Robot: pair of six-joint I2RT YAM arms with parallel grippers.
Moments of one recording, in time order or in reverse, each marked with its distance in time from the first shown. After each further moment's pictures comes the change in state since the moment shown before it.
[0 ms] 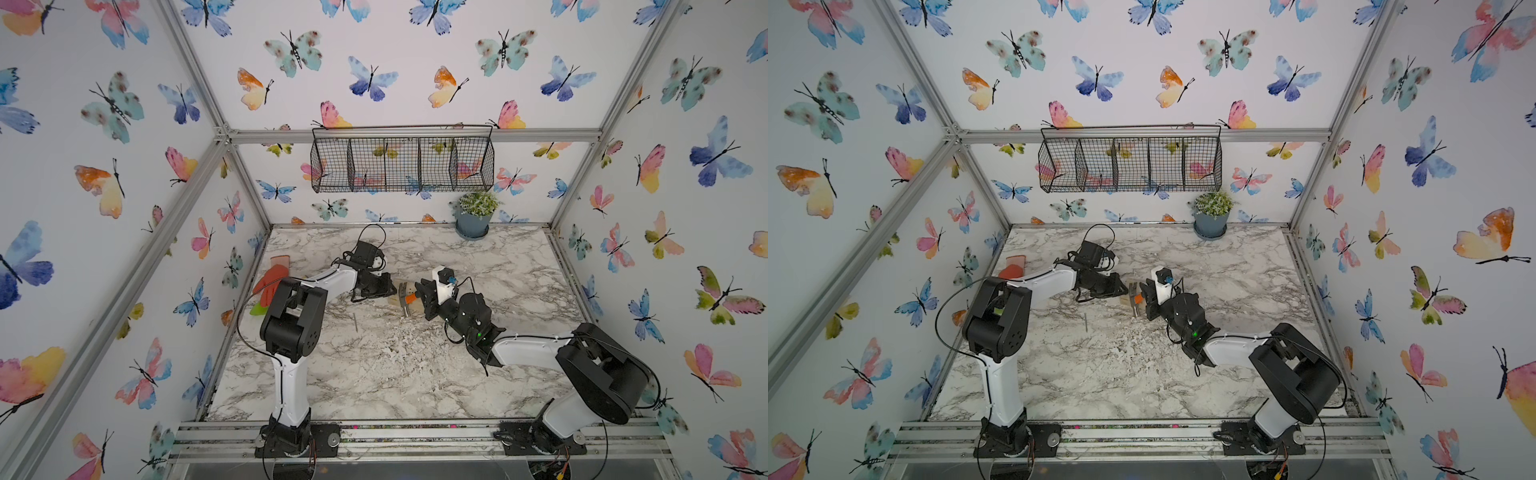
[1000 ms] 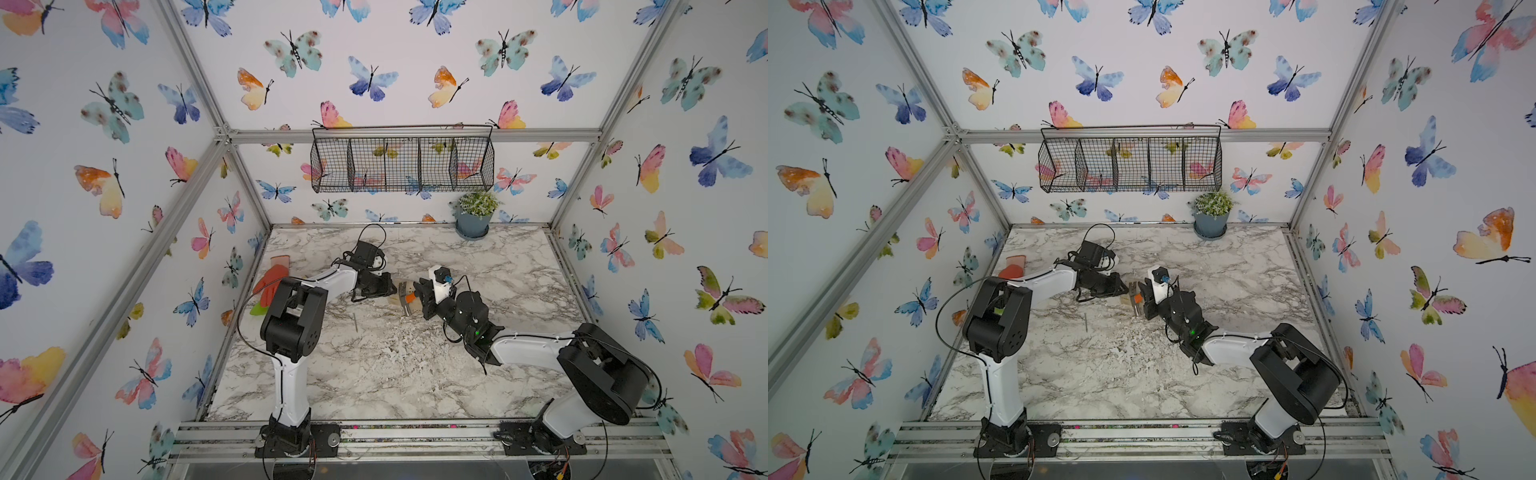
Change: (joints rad) left arm -0.001 0.006 -0.002 0.032 0.000 0.004; right arm 0.008 -0.004 0.056 -0.095 0.030 -0.035
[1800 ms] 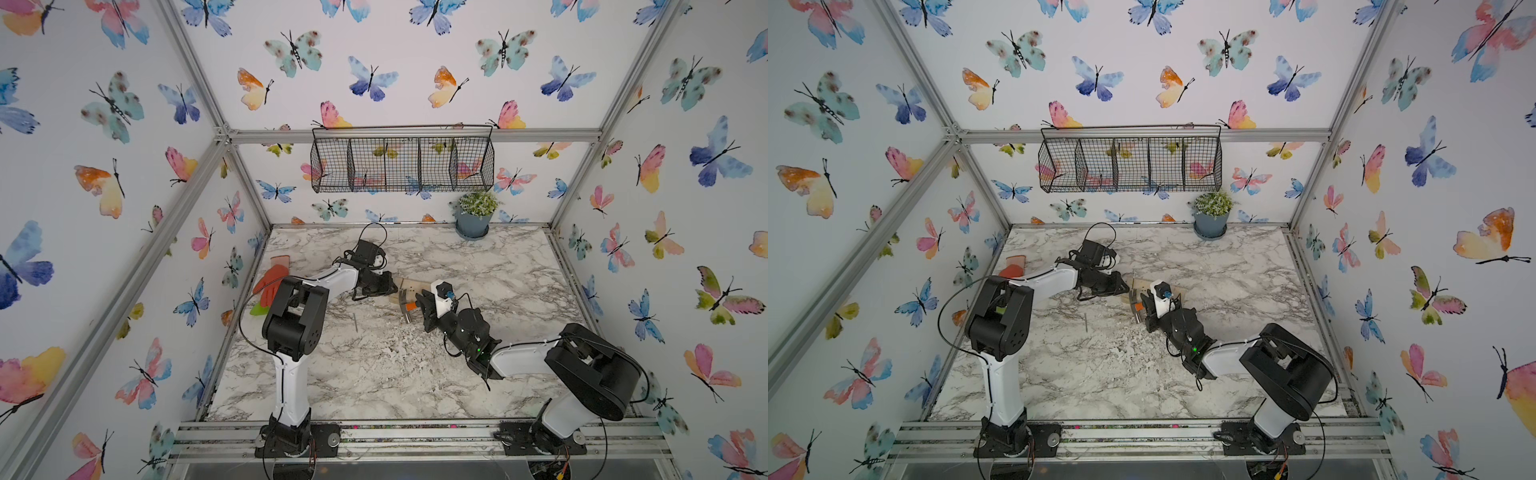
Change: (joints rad) left arm -0.003 0.018 0.025 -0.010 0.003 0.006; right arm 0.060 0.043 -0.166 0.256 0.104 0.013
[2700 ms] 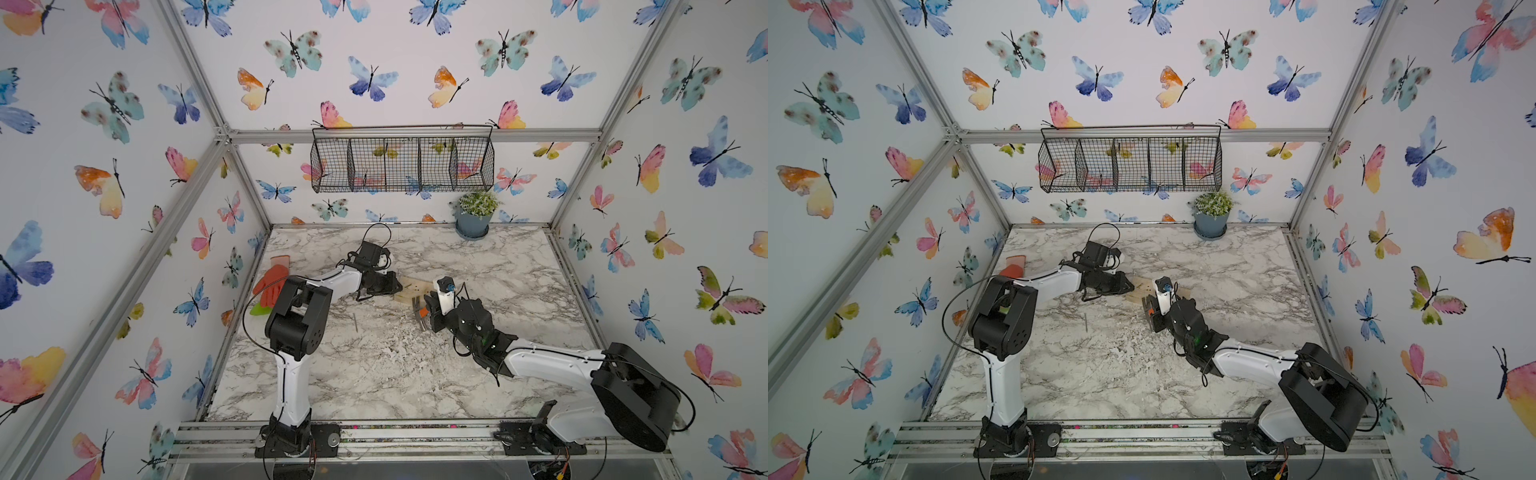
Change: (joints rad) left arm -0.021 0.008 -0.020 0.088 0.005 0.000; right arm 0.002 -0.225 0.113 -0.566 0.055 0.013
